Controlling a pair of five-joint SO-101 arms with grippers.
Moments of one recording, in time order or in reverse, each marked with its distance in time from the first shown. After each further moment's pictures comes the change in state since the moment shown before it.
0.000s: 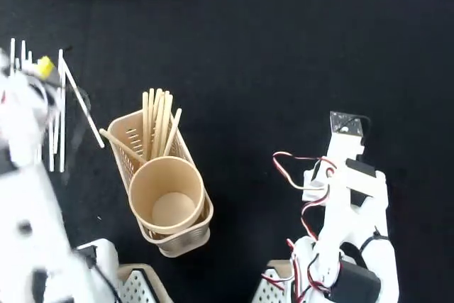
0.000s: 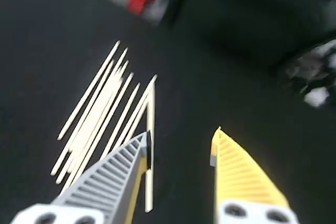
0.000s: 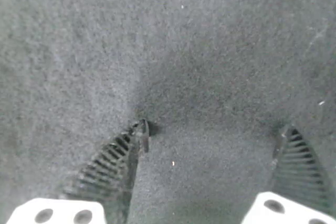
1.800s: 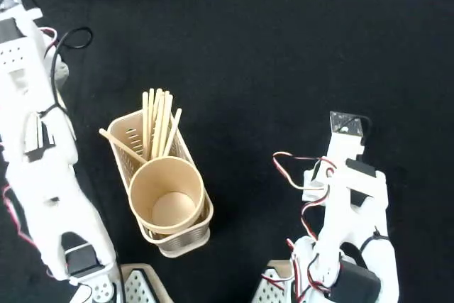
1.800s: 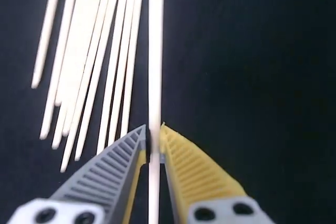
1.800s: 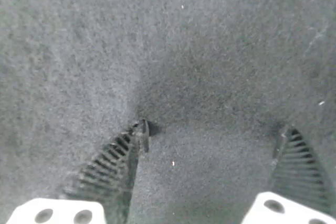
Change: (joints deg) left arm 0.1 75.1 -69.5 32.4 -5.5; right arm 0.0 0.0 0.0 0.0 0.0
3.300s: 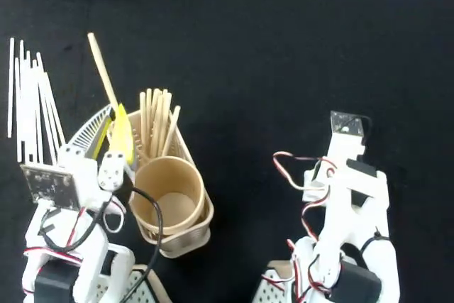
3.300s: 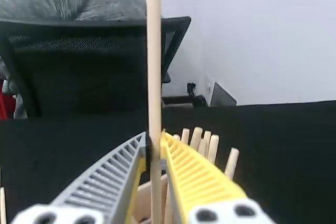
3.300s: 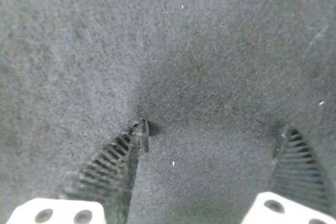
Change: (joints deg) left arm 31.2 -138.9 119.7 -51.4 -7.8; right arm 0.0 0.0 0.0 0.0 0.0
